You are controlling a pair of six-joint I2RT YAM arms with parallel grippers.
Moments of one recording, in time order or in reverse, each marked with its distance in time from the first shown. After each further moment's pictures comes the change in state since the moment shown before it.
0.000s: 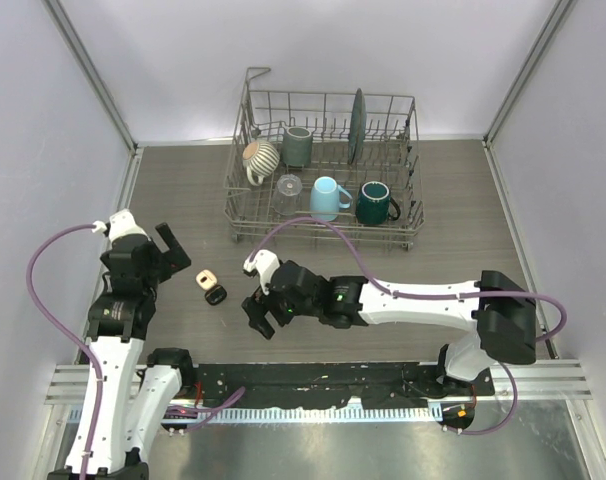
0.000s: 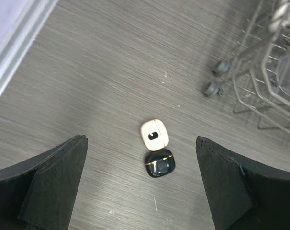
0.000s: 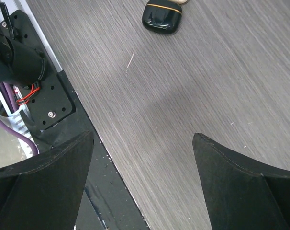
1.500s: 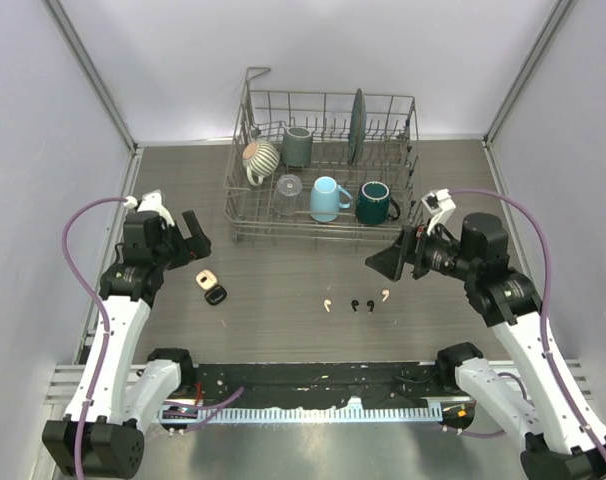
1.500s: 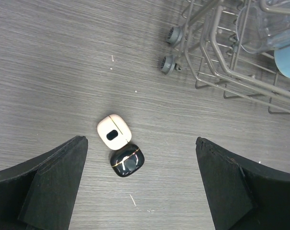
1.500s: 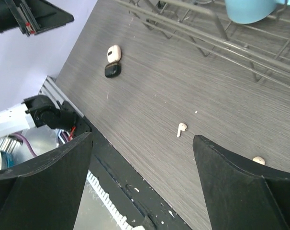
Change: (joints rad) left arm 0.001 0.221 0.026 0.113 0.318 0.062; right arm -1.003 -0.846 -0.211 -0.416 -0.674 0.107
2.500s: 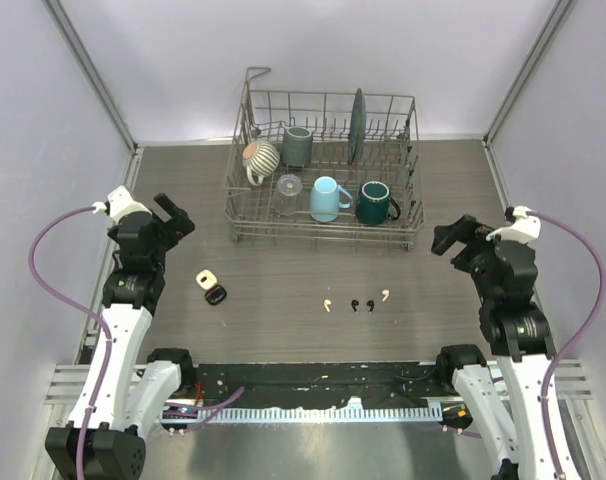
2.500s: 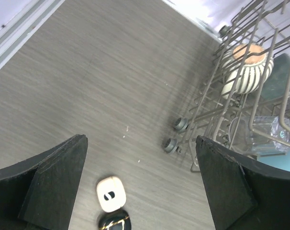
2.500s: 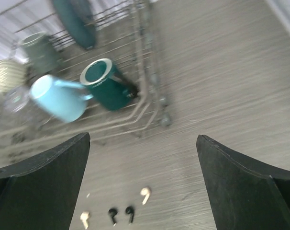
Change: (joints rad) left arm 0.009 -0.048 -0.091 0.342 -0.281 -0.171; right arm -0.201 -0.140 -0.067 0.010 0.798 0.048
